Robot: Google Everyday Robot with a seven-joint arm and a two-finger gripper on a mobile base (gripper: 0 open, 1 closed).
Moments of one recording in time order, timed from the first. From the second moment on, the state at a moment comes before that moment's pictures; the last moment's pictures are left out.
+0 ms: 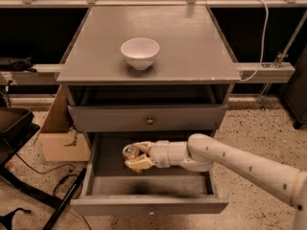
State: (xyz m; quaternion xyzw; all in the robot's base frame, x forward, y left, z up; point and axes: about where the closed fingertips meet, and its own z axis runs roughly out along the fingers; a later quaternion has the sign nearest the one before) arm 0.554 0.078 0.532 -0.49 0.64 0.40 0.44
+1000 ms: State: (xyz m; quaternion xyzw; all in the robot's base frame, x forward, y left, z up) arm 0.567 0.025 0.795 -0.44 0.65 0.36 0.50
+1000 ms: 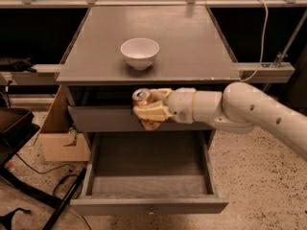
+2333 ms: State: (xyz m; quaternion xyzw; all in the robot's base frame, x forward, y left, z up) arm 0.604 -0.009 0.912 -0.37 0.68 0.30 0.56
